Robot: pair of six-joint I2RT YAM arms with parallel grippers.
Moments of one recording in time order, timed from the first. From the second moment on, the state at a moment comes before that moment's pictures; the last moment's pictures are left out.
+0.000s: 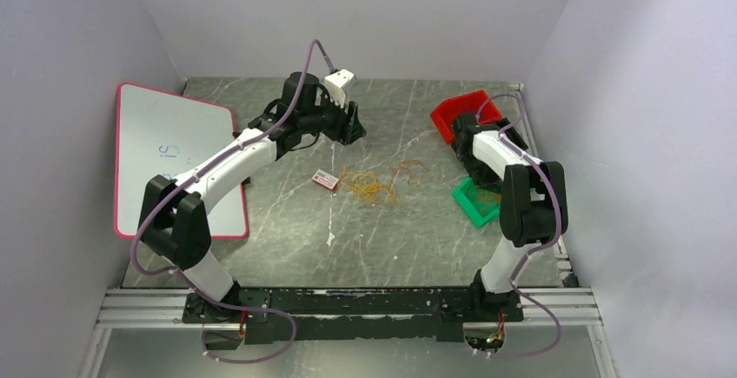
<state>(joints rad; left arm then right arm) -0.55 1.64 1.35 -0.16 0.38 -0.07 0.11 1.75 1.17 -0.91 0.73 0.17</state>
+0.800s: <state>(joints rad) -0.55 1.63 1.35 -0.15 0.38 -0.07 0.09 1.69 1.20 -0.86 0.67 0.23</state>
